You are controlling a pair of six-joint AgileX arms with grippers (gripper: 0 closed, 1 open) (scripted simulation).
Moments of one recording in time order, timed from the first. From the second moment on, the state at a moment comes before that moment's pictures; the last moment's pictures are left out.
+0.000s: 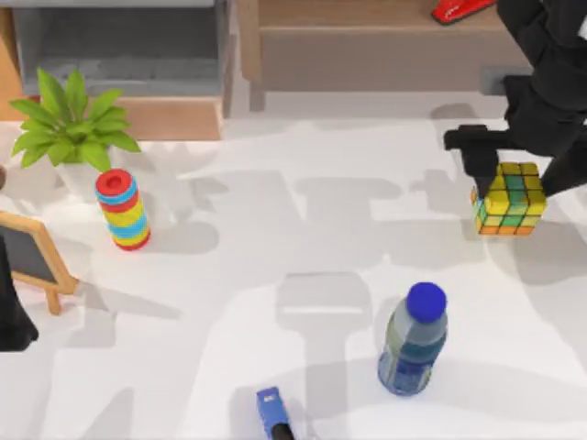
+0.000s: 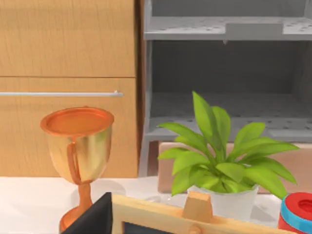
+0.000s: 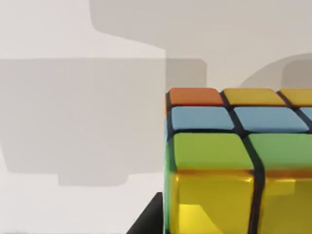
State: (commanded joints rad) left arm 0.00 0.00 0.00 0.00 0.00 0.00; right arm 0.26 2.07 1.67 -1.11 -0.02 0.27
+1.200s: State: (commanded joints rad) left arm 0.00 0.00 0.00 0.00 0.00 0.00; right arm 0.25 2.10 1.61 -1.07 -0.01 0.27
